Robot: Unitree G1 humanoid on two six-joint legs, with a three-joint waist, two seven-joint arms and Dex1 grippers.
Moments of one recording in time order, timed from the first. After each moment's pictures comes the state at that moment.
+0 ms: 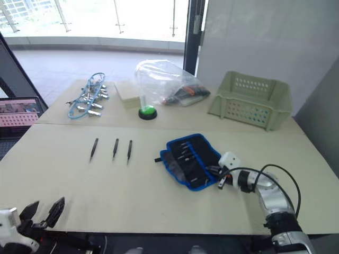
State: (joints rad) left arm 0.55 0.11 0.70 -0.43 -0.49 0.22 -0.57; right arm -0.35 -0.60 0.07 0.42 0.17 -0.03 1.01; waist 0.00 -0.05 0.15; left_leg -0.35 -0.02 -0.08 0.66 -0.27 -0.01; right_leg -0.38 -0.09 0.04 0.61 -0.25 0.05
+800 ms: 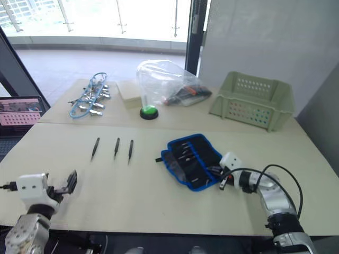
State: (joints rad) left arm 0.15 0.28 0.47 -0.32 -0.25 0.30 -0.20; right arm -0.32 -0.61 0.07 0.38 0.17 -0.01 1.00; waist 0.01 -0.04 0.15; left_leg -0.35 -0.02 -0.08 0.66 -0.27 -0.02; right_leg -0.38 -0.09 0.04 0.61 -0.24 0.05
